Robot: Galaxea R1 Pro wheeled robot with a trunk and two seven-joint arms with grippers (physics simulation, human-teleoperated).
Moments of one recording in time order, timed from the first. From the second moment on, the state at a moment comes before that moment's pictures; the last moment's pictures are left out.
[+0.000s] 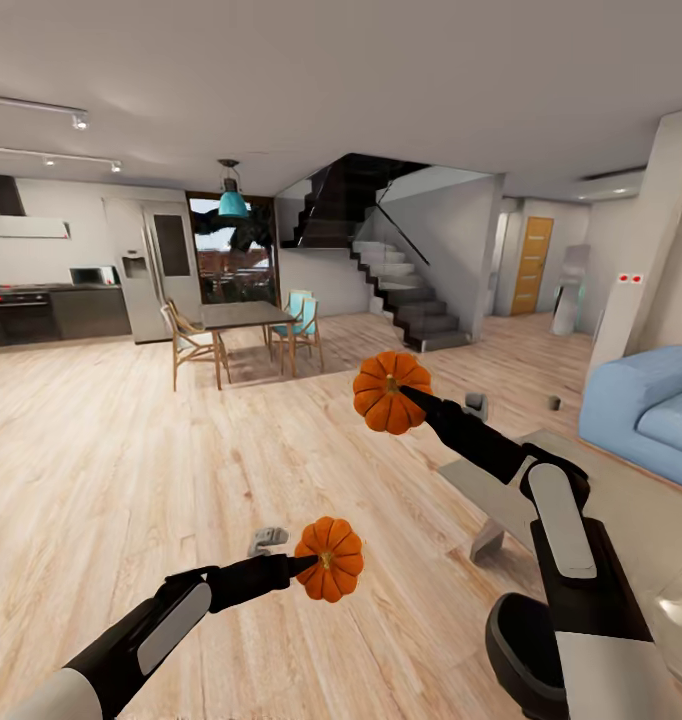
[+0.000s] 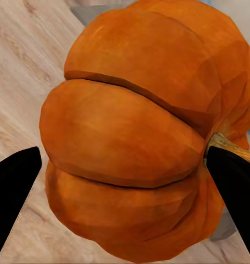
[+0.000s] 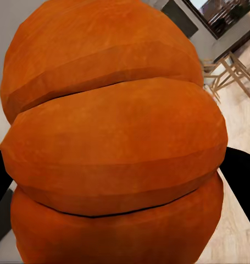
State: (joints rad) left arm -0.54 0.22 -0.62 -0.87 0.94 0.37 -0.45; right arm -0.59 0.00 -0.10 -1.51 -0.95 0.83 0.26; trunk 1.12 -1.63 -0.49
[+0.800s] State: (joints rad) left arm -0.54 0.22 -0.62 -0.87 0.94 0.37 -0.44; right arm -0.59 0.00 -0.10 -1.51 -0.94 0.83 0.26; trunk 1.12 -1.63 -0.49
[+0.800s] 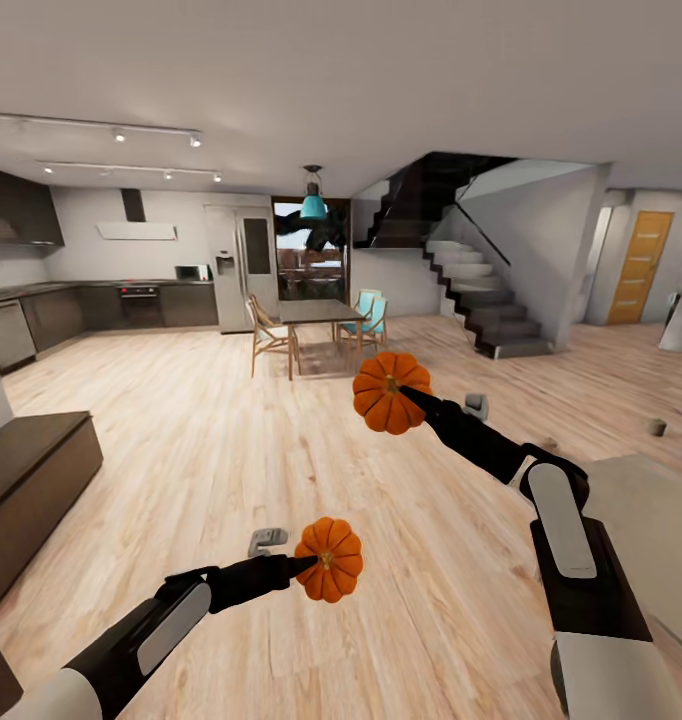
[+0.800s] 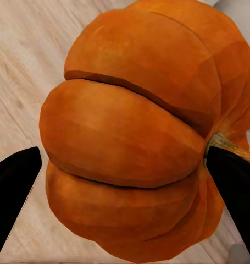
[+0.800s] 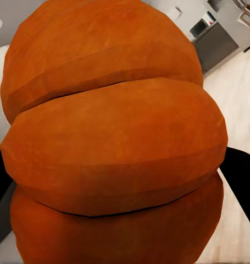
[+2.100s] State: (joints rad) left arm -0.54 0.22 -0.62 -0.87 0.94 0.37 -0.44; right arm -0.59 0.00 -0.07 -1.51 -0.95 0.83 0.26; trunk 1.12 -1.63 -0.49
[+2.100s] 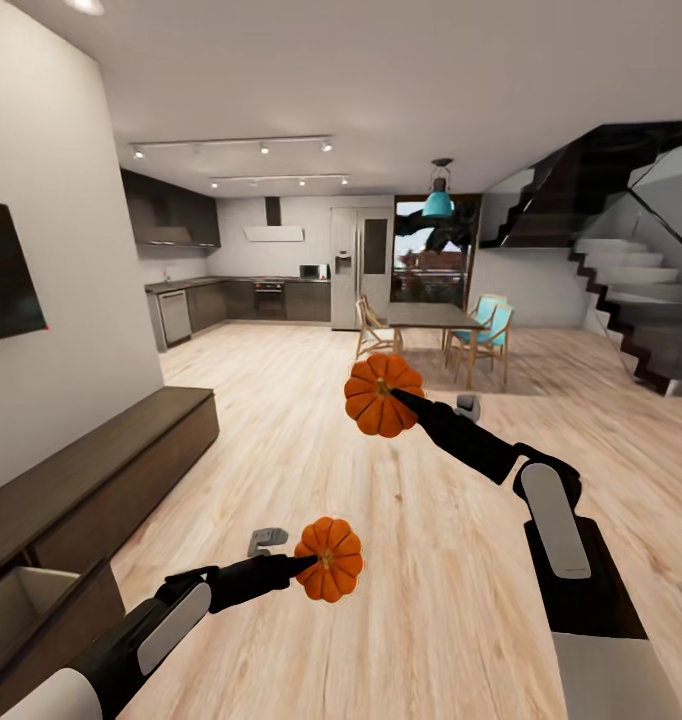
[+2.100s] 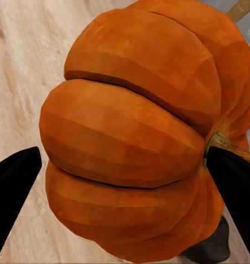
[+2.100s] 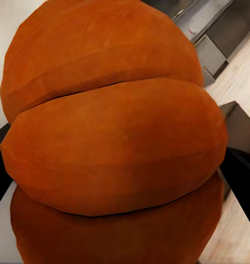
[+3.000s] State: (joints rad) left arm -0.54 0.22 -0.62 -0.87 0.94 0.37 -0.44; right arm -0.59 0.00 -0.07 -1.51 -0.94 0.83 0.26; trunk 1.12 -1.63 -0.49
